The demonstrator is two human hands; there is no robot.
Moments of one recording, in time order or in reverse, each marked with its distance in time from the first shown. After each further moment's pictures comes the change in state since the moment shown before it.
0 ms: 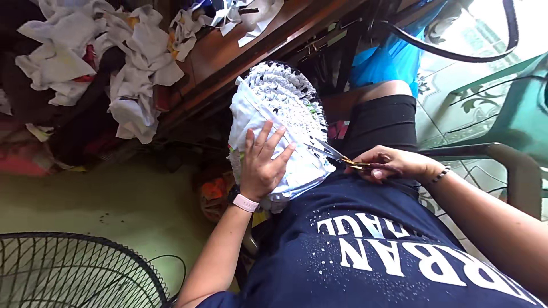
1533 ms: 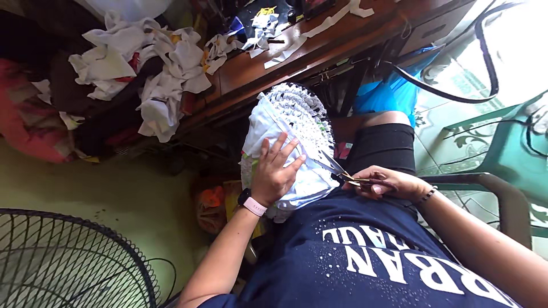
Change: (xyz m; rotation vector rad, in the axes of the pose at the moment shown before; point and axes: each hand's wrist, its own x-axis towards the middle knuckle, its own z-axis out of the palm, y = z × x) left_hand -0.002 0.002 0.005 -0.031 0.058 -0.013; right_hand 0.014 -0.004 0.002 0.094 -0.138 -0.073
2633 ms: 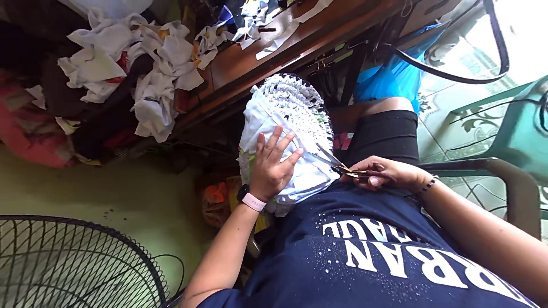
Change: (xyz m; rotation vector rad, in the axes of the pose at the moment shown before) left_hand 0.000 -0.002 0.001 0.004 0.005 0.010; right_hand 0.003 0.004 0.002 -0.027 0.037 0.014
